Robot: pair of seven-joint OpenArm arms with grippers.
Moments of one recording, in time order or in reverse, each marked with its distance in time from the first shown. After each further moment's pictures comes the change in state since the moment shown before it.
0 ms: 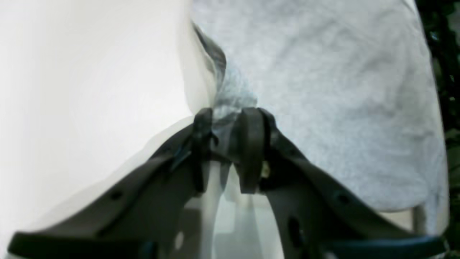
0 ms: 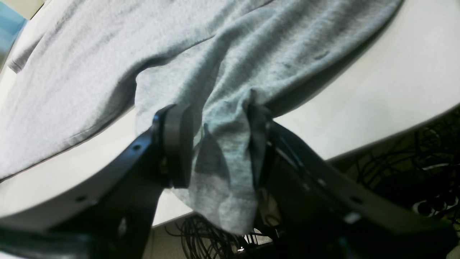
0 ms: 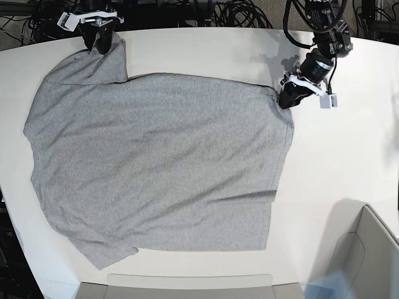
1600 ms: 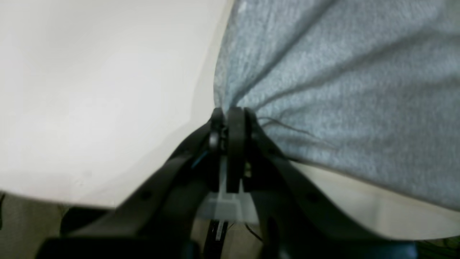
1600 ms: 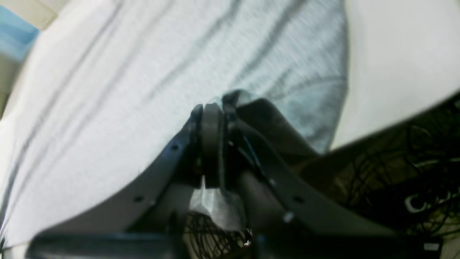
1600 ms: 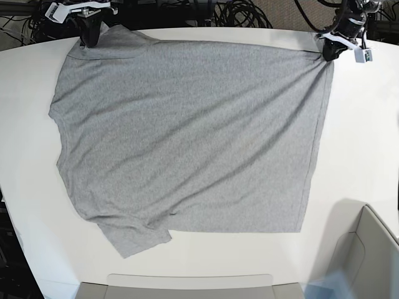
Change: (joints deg) left arm 15.5 0.4 -19.1 10.4 6.5 -4.7 3.0; right arm -11.5 -1.5 6.0 18.6 0.5 -1.5 -5.2
